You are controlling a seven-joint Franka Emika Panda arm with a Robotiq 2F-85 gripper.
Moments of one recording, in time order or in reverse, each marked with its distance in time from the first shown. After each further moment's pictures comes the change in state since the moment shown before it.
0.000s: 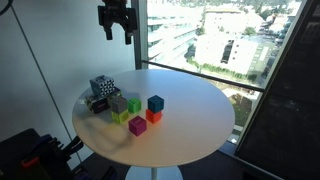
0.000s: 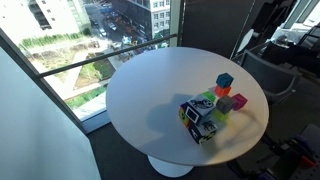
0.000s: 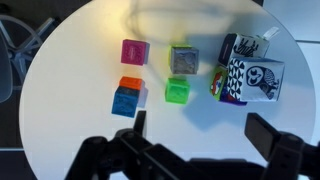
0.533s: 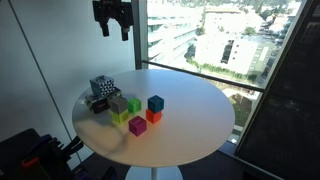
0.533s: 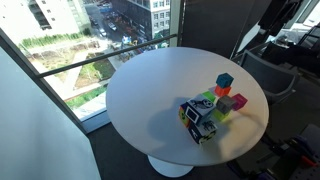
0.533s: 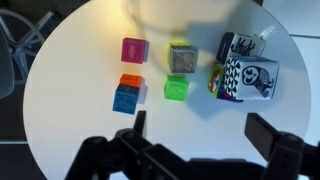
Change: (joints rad) arm 0.000 -0.068 0.000 -0.042 0.000 0.013 0.005
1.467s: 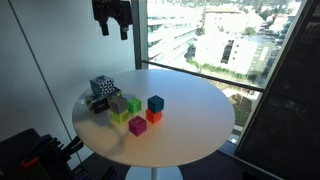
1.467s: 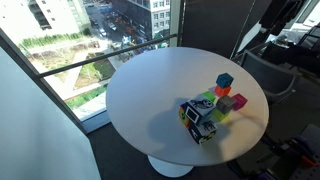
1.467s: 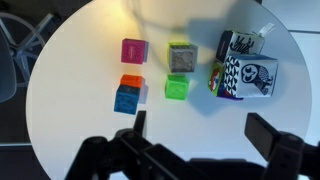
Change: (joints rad) arm 0.000 -0.013 0.001 -0.007 0.000 0.000 0.026
